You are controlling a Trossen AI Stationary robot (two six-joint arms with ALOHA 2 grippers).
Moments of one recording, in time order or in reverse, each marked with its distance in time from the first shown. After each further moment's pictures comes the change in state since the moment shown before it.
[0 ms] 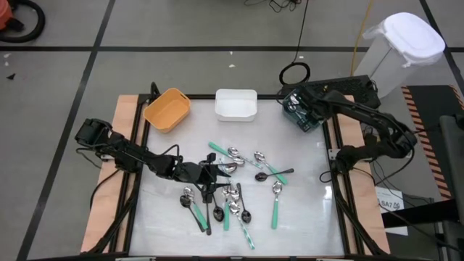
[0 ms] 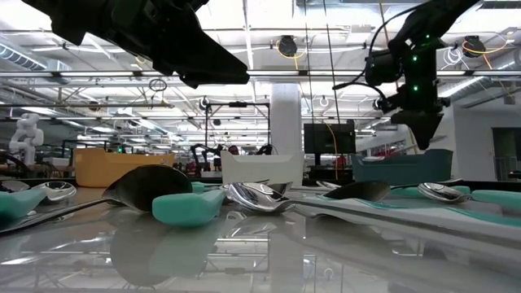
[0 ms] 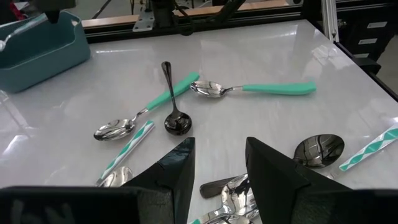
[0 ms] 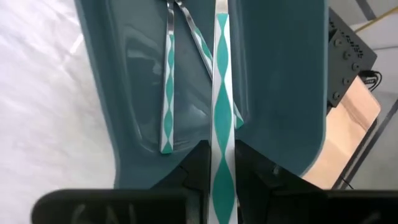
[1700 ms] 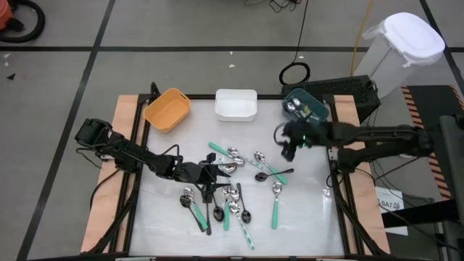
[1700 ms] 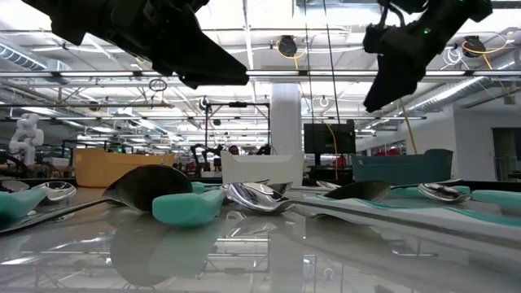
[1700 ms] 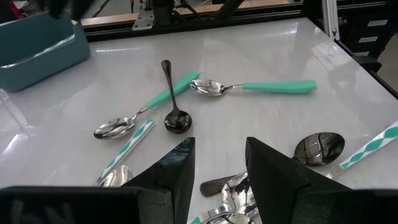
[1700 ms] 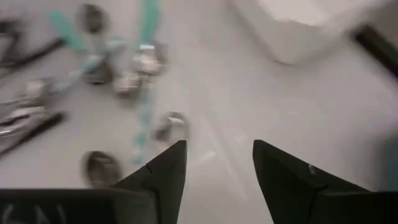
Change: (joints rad) left arm 0.000 0.000 0.000 -0.006 0.000 0.001; right arm 0.736 -0.294 -0.172 0.496 -0.155 0.245
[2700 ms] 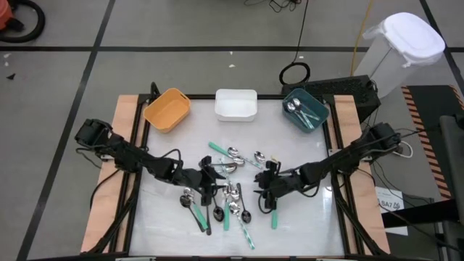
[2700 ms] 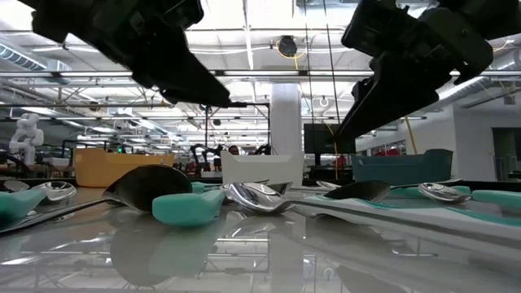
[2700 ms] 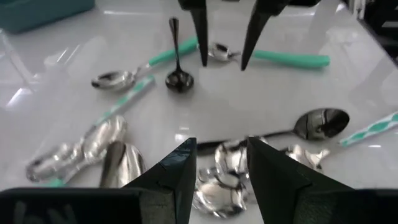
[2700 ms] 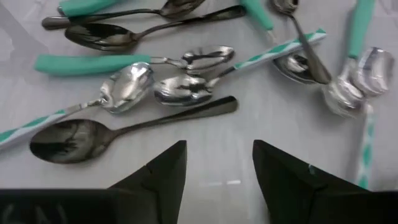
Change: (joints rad) left arm -0.063 0.013 0.000 -0.131 -0.094 -0.193; right arm 0.497 0.545 0.032 0.556 0.107 0.048
